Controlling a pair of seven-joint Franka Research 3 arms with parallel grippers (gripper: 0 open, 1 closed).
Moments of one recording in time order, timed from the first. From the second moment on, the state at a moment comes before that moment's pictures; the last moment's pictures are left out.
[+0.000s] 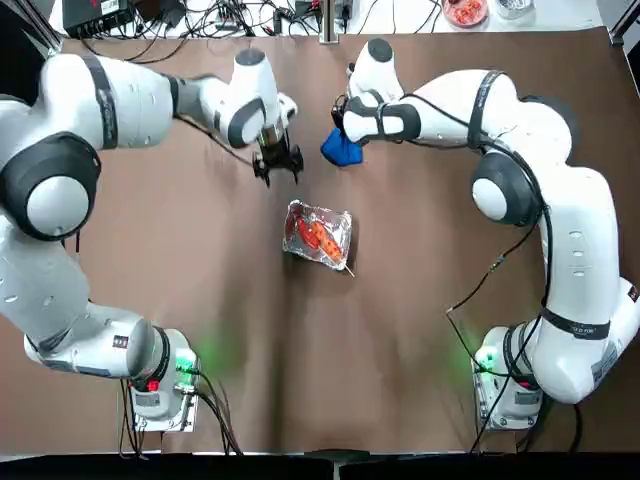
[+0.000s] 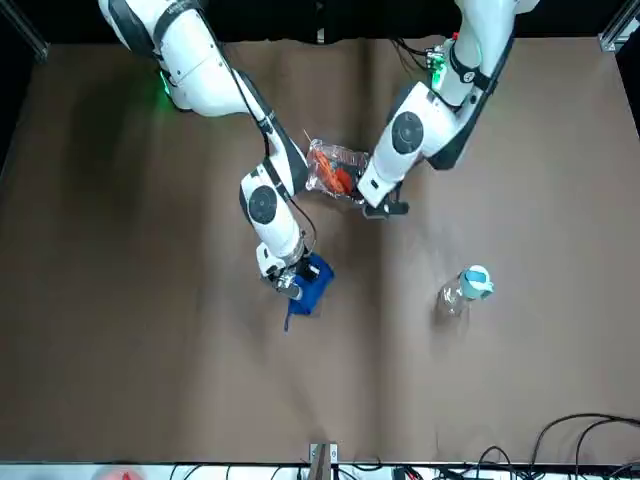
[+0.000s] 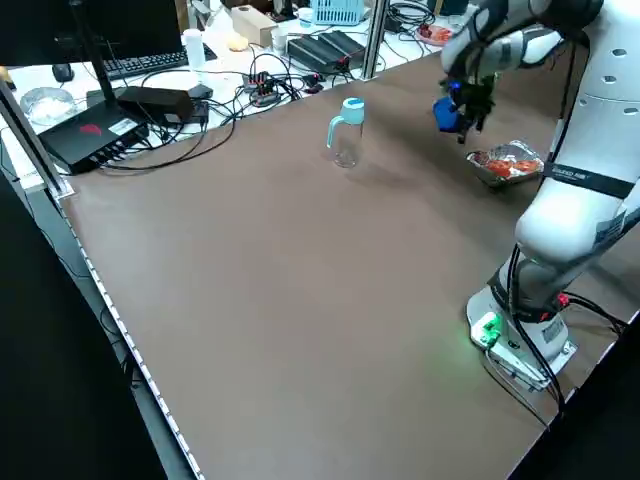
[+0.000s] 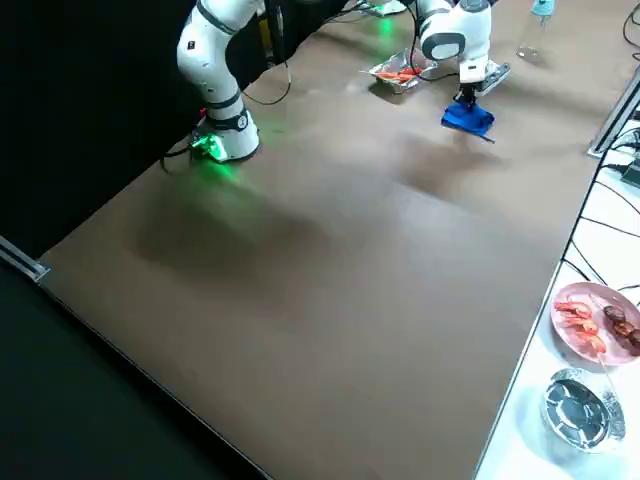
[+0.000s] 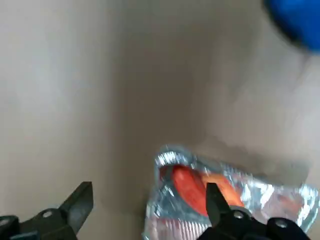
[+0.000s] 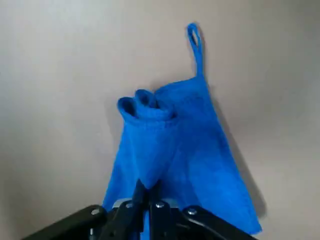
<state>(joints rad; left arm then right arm) -0.12 0.29 -0.57 -2.14 -0.02 2.32 -0.71 0.64 0.80 0.03 -1.53 0.18 2.57 0.90</state>
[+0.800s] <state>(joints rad) 0.03 0.45 -0.54 -1.65 0.26 1.84 -0.45 0.73 0.92 0.03 -1.45 0.18 2.76 0.99</state>
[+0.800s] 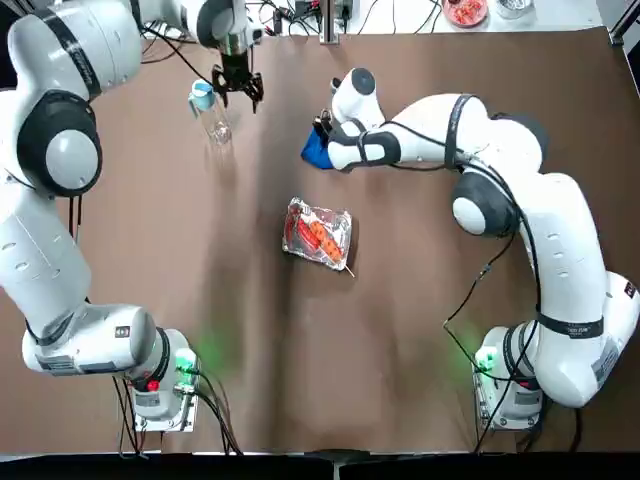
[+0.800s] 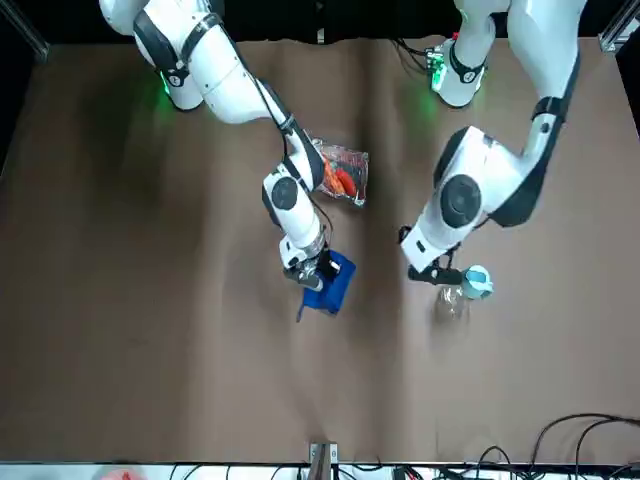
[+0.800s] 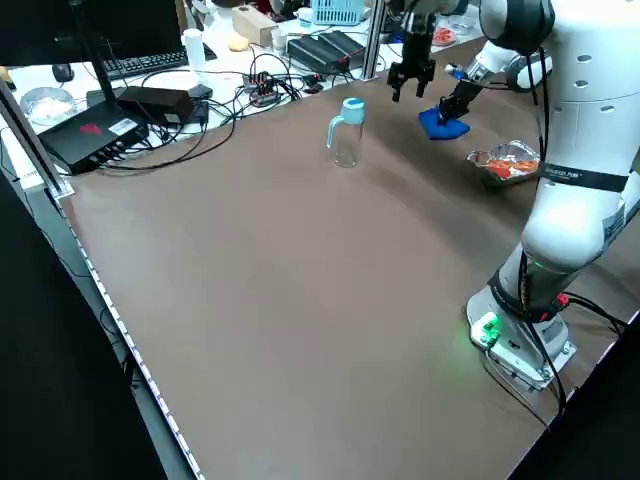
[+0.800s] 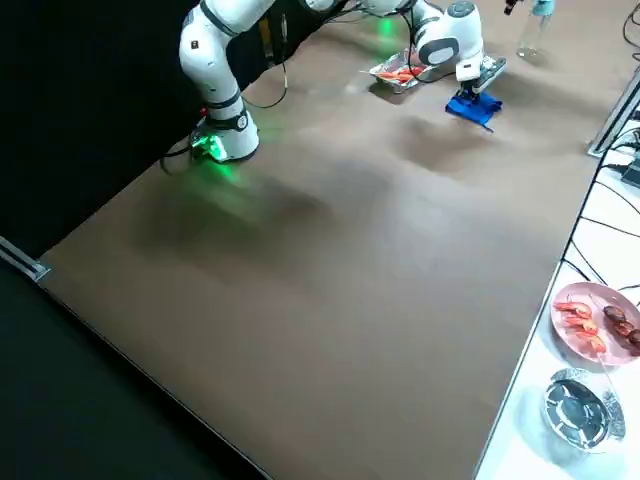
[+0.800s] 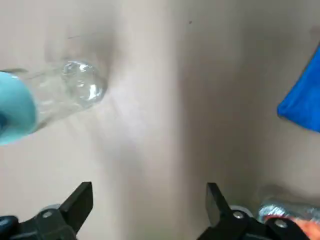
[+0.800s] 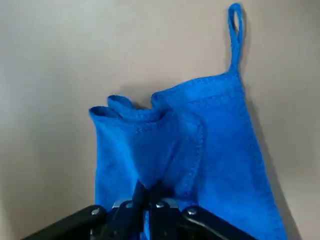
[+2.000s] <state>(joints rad) -0.05 0.13 -0.17 -1.48 0.02 1.51 -0.21 0.57 0.91 0.06 -1.38 0.19 2.47 0.83</state>
